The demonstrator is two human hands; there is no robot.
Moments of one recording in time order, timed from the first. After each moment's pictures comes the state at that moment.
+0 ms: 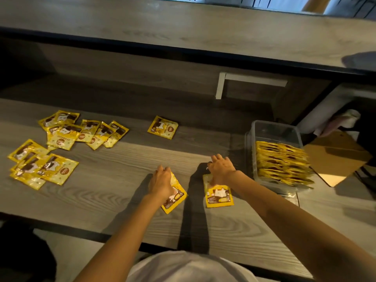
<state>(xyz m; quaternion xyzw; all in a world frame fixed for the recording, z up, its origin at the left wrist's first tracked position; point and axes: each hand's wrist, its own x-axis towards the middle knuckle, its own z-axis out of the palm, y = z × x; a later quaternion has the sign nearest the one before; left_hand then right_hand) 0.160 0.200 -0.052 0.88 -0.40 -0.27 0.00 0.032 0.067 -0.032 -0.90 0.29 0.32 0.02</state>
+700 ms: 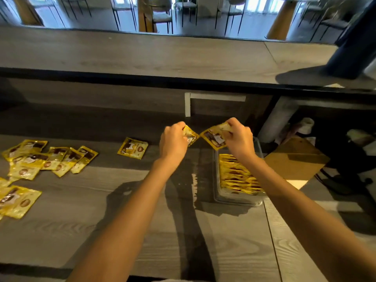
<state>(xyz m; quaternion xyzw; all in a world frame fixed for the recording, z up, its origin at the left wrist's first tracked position) 0.089 0.068 0.081 0.83 -0.46 -0.08 0.29 -0.054 -0.015 0.072 -0.79 0.50 -0.27 0.23</state>
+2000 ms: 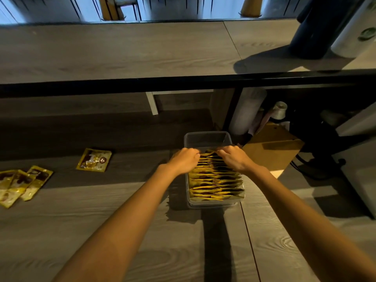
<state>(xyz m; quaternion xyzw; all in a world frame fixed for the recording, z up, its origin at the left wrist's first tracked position) 0.022 -0.021 0.006 0.69 -0.62 -0.37 0.08 -0.142 -0.078 0.007 -0.79 0.51 0.00 0.35</state>
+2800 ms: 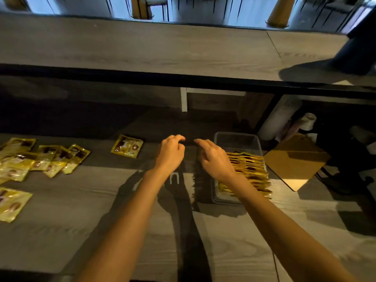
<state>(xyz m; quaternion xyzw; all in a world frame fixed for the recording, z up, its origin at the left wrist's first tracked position) 0.101 0.054 0.034 0.81 -0.47 -0.21 0.28 -0.032 0.006 0.032 -0.88 0.40 -0.08 0.26</state>
